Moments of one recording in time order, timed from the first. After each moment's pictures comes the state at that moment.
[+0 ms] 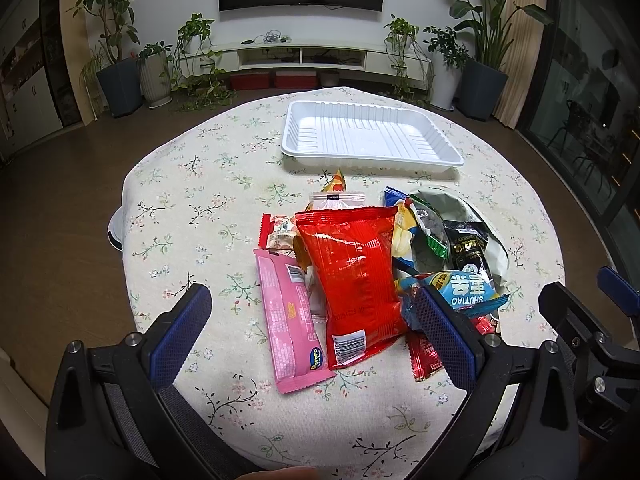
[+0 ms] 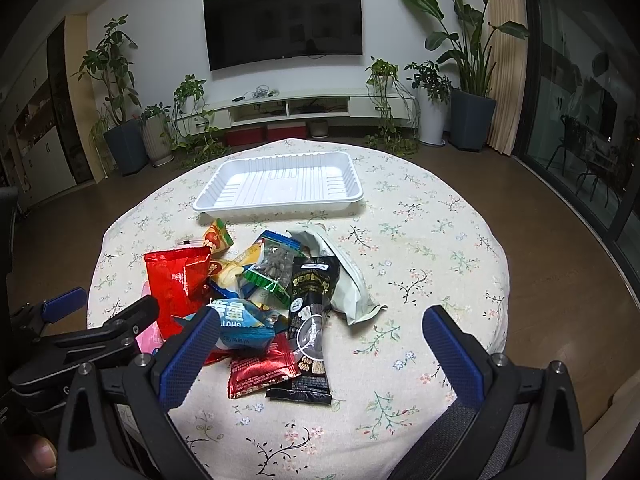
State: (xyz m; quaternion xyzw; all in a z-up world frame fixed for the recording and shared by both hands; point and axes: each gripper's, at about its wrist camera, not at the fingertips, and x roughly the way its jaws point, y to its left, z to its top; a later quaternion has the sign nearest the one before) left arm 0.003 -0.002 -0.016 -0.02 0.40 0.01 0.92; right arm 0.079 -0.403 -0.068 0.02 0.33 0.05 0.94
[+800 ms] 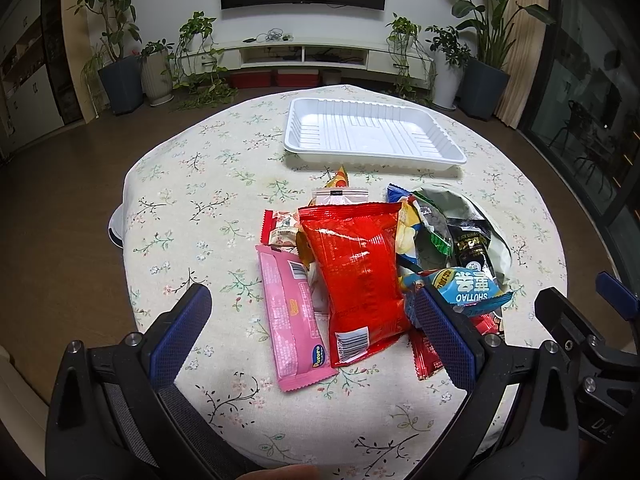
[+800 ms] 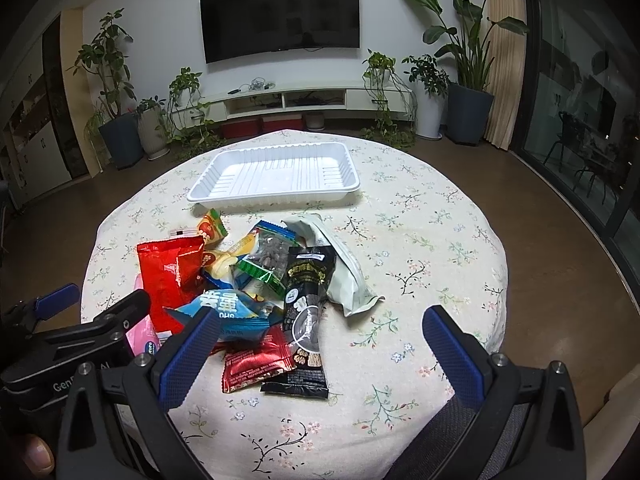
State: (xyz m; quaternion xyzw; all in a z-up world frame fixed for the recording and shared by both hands) left arm 0.002 0.001 -0.021 -0.02 0.40 0.01 0.92; right arm 0.077 -0.405 -0.074 0.01 0.35 0.04 0.93
